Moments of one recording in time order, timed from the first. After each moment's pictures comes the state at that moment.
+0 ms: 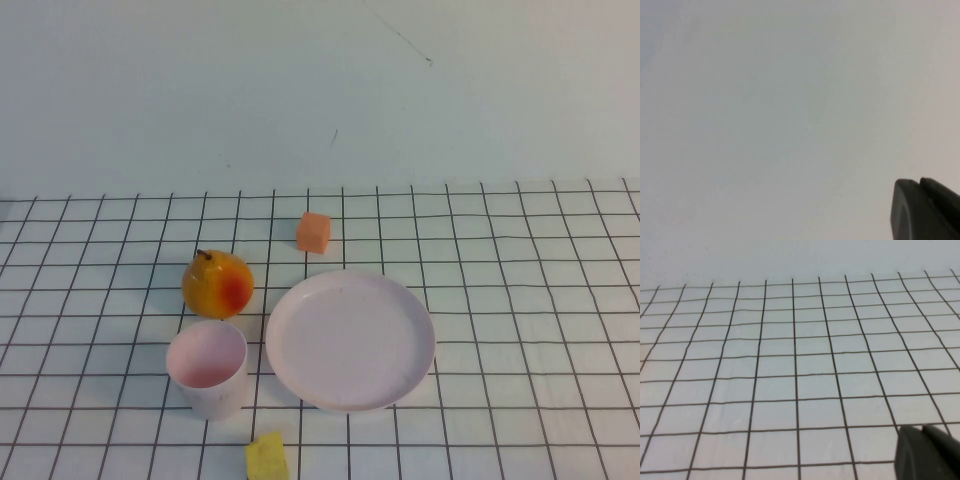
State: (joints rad) right arm -0.04 -0.02 0.03 0.00 0.42 0.00; left arm 0.12 -0.01 0.03 -0.06 -0.43 -0.36
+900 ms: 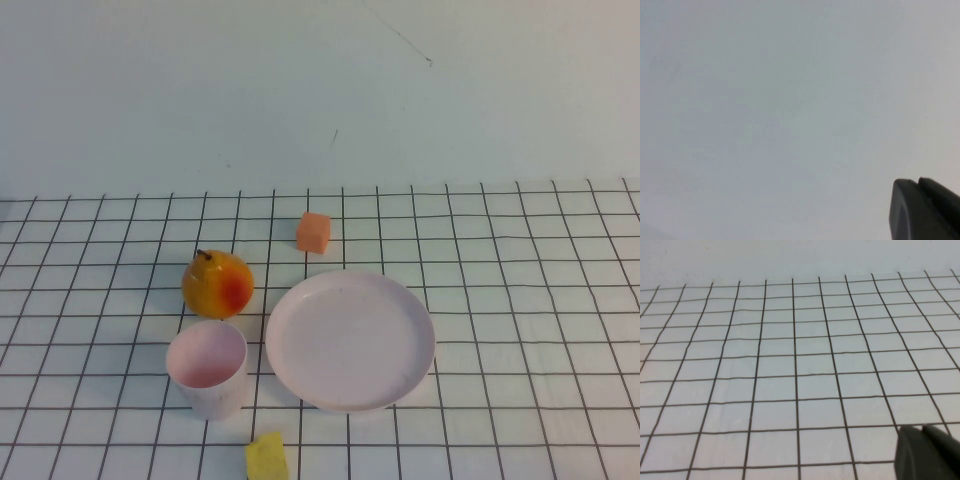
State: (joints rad) right arm -0.04 -0.02 0.03 0.00 0.42 0.00; left arm 0.12 0.31 -0.86 0.27 0.43 -0.67
